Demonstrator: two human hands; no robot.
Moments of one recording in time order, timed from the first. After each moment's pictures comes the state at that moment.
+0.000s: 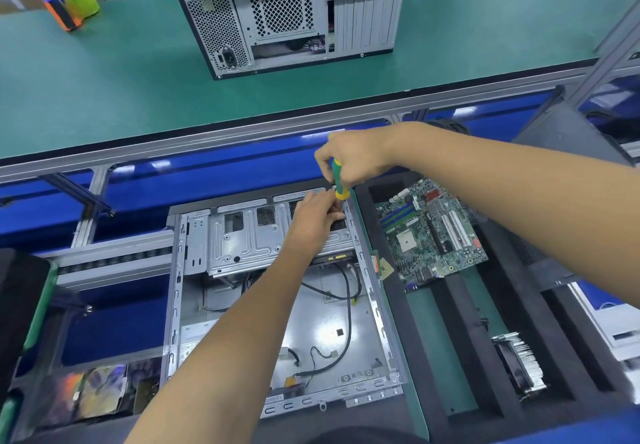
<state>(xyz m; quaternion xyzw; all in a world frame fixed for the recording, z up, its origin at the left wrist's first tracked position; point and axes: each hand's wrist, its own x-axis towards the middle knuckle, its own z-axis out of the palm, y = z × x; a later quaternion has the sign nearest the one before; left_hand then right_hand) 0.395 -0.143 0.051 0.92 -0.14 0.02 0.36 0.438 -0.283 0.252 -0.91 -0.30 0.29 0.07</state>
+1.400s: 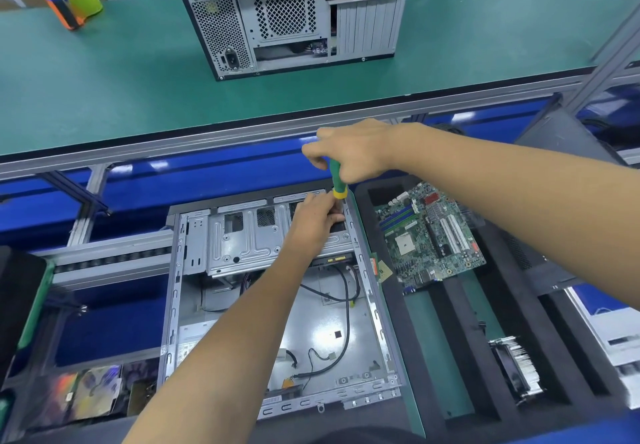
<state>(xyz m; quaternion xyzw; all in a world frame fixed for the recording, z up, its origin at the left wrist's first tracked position) 0.393 -0.144 0.056 0.92 -0.15 0.01 0.36 0.443 -0.283 0.254 -0.92 -0.36 0.17 -0.03</state>
